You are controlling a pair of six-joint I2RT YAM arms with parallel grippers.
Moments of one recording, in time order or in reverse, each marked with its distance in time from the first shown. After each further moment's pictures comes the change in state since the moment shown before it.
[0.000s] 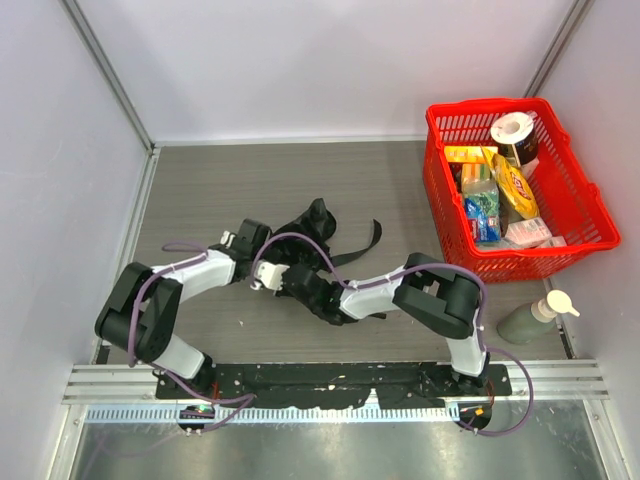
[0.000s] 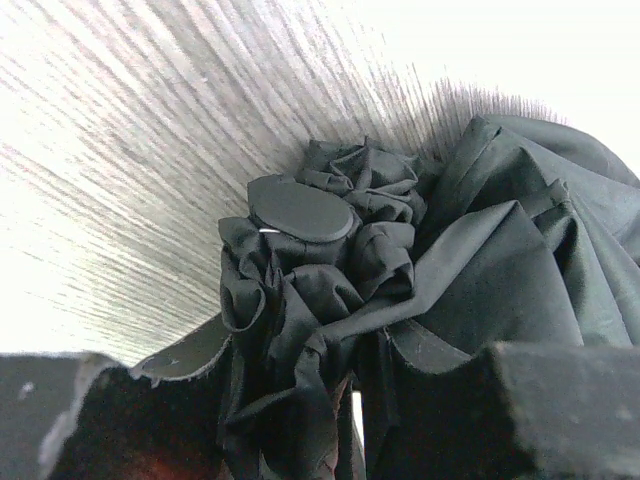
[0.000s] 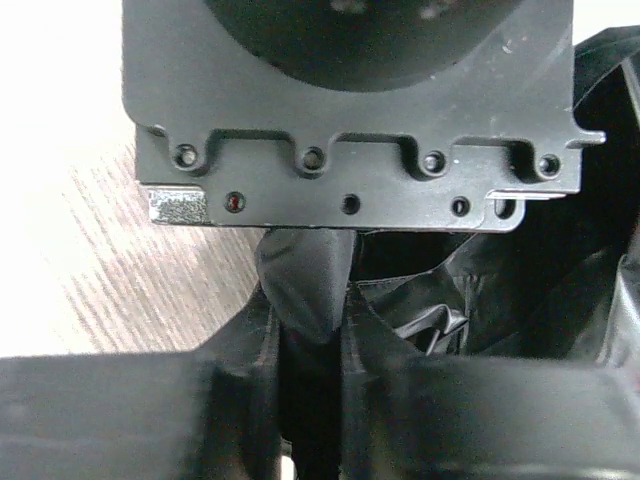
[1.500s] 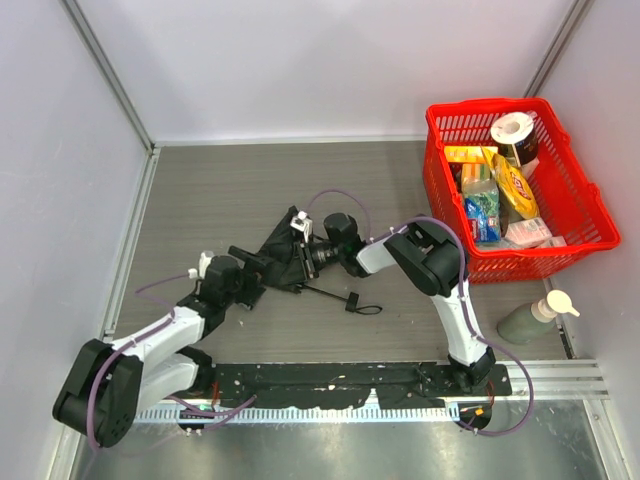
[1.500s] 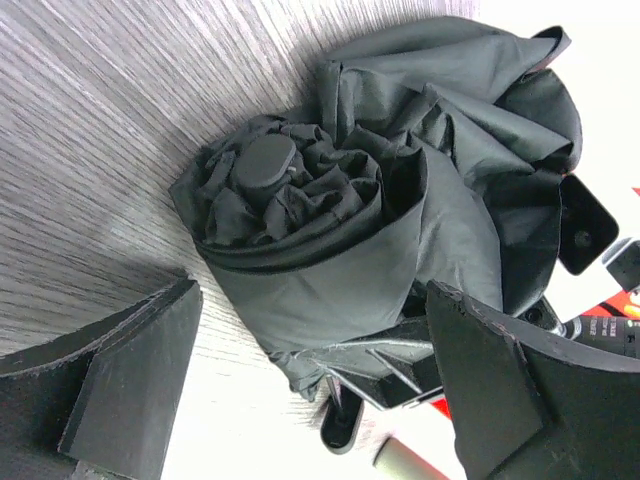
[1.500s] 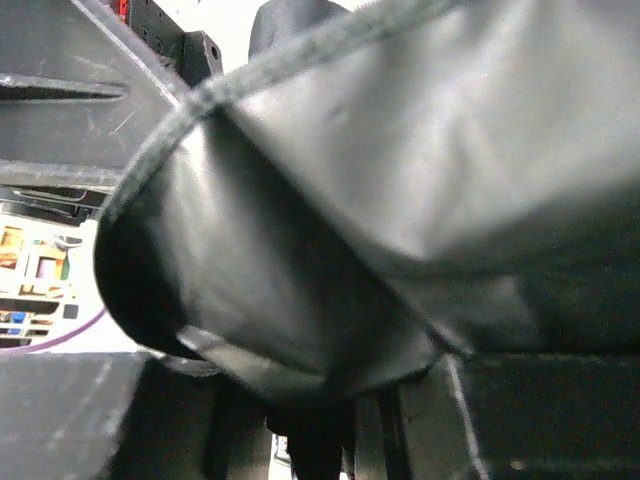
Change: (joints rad) left arm 0.061 -0.490 -0.472 0.355 0.021 0.103; right arm -0.407 0.230 0.091 0.216 -1.339 1.040
